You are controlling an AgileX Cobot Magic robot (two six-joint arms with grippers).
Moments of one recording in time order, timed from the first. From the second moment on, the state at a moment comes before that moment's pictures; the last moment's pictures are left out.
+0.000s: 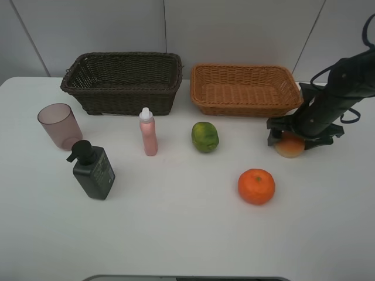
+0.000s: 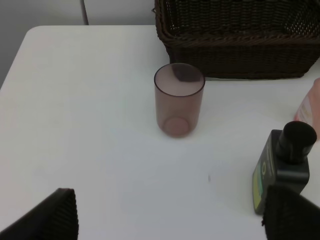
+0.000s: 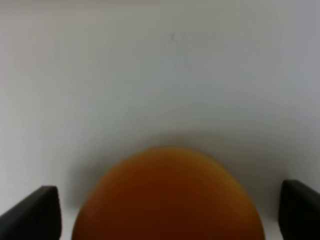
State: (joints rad) left arm -0.08 -0.01 -0.50 0.05 1.07 -0.07; right arm 0.09 1.93 -0.96 -0.01 0.42 0.20
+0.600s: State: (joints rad) left arm -0.08 -0.01 -0.50 0.05 1.07 -0.07; right arm 0.09 1.93 -0.96 -0.02 0.42 0.19
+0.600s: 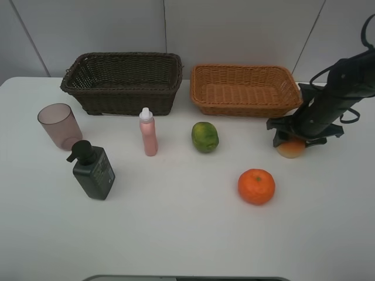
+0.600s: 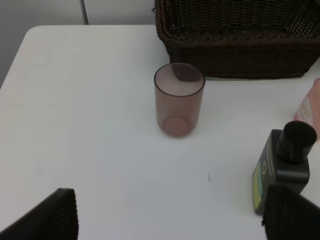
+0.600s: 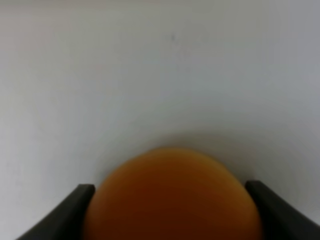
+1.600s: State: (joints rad) left arm -0.08 -0.01 -0.50 0.05 1.07 -0.07; right arm 0.09 1.81 -0.96 -0.03 0.49 0.19
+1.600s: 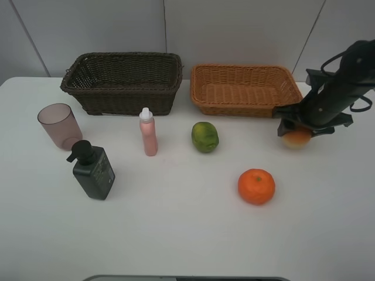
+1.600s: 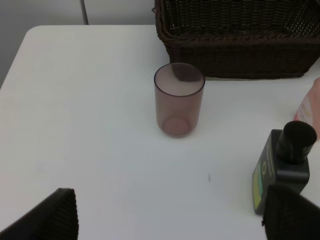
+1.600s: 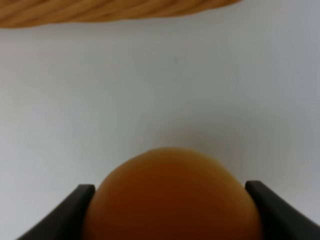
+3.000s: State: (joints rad) left arm -0.08 -0.01 -0.50 0.05 1.07 -0.07; right arm 0.21 2.19 -1.83 -0.08 0.90 0.07
